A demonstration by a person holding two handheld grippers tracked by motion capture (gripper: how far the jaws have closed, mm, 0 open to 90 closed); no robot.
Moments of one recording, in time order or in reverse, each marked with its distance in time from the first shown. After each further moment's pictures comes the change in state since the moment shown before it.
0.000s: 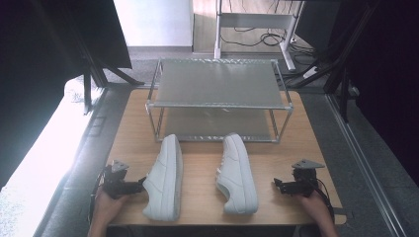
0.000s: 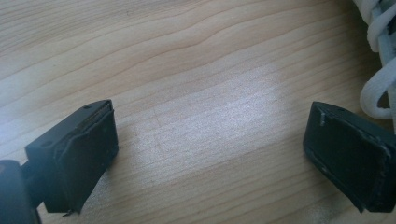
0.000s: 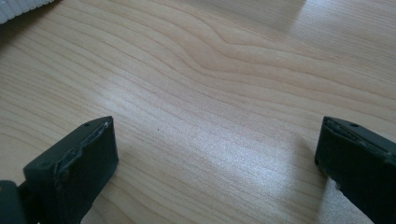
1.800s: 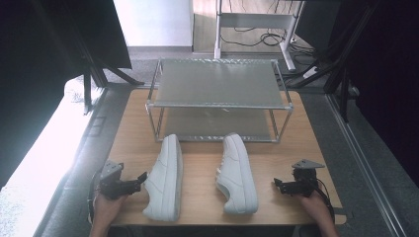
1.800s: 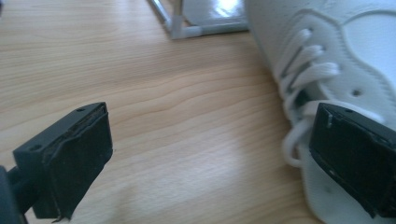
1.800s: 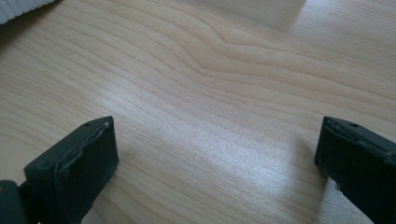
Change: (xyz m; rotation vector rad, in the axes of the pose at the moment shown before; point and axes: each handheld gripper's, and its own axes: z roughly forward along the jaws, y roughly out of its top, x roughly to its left) left arm -0.007 -0.002 -0.023 -0.272 -0.105 -0.064; right arm 0.000 0.000 0.000 0.000 0.001 0.001
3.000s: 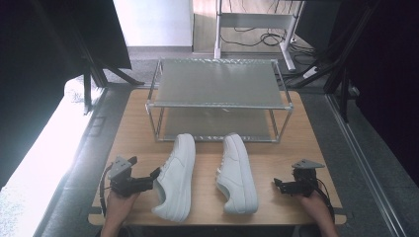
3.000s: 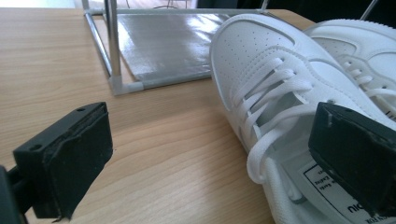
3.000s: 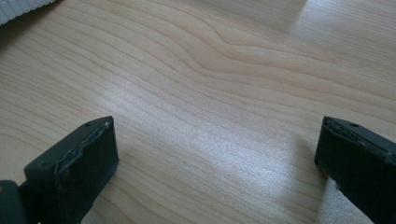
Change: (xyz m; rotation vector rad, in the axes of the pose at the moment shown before) left arm -0.044 0.029 0.001 -0.121 -0.076 0.027; right arm 0.000 0.000 0.000 0.001 0.003 -0.002
